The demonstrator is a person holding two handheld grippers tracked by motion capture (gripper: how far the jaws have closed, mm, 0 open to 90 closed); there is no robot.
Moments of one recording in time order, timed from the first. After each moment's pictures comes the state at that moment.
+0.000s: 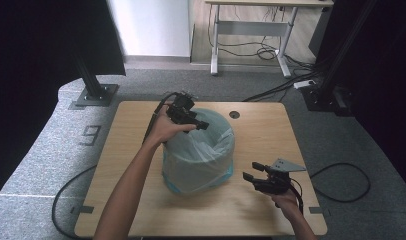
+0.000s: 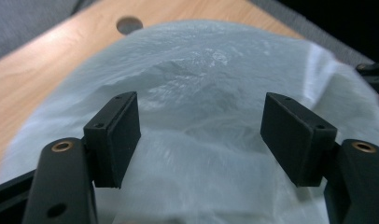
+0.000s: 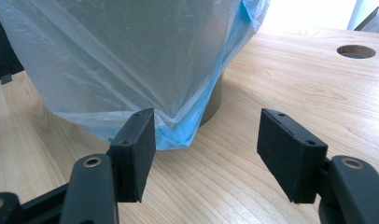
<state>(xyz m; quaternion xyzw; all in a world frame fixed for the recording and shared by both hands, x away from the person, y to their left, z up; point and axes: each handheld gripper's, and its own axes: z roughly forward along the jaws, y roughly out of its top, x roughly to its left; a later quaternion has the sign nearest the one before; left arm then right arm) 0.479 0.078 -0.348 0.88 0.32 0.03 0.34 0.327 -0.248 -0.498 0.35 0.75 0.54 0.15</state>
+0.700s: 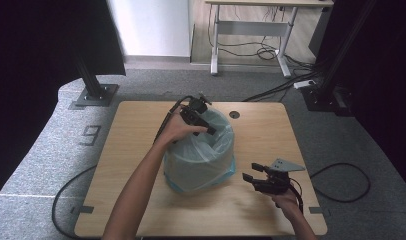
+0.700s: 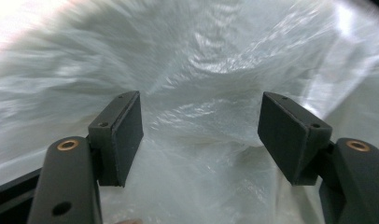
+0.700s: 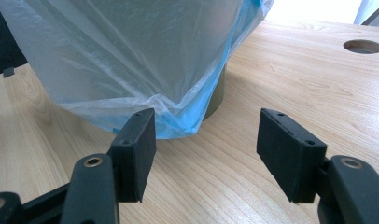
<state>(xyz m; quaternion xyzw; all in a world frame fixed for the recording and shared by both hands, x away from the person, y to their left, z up) 0.485 0.055 -0.358 0.90 0.33 0.02 0.29 0.328 -0.248 -0.500 0.35 0.76 0.54 0.14</state>
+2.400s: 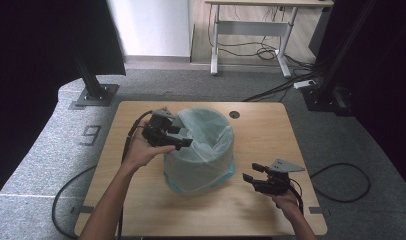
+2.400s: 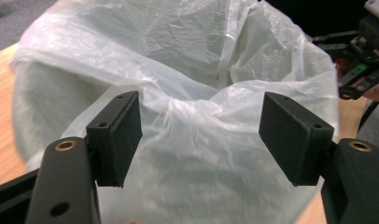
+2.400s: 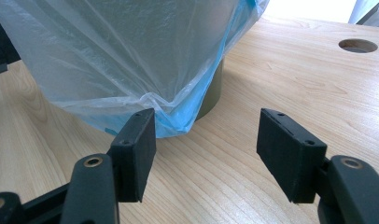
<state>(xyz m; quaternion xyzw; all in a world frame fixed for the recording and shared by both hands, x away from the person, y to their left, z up) 0.388 0.146 -0.341 0.86 0.31 0.07 0.40 0.326 -0.247 -0.500 0.35 0.76 0.53 0.15</state>
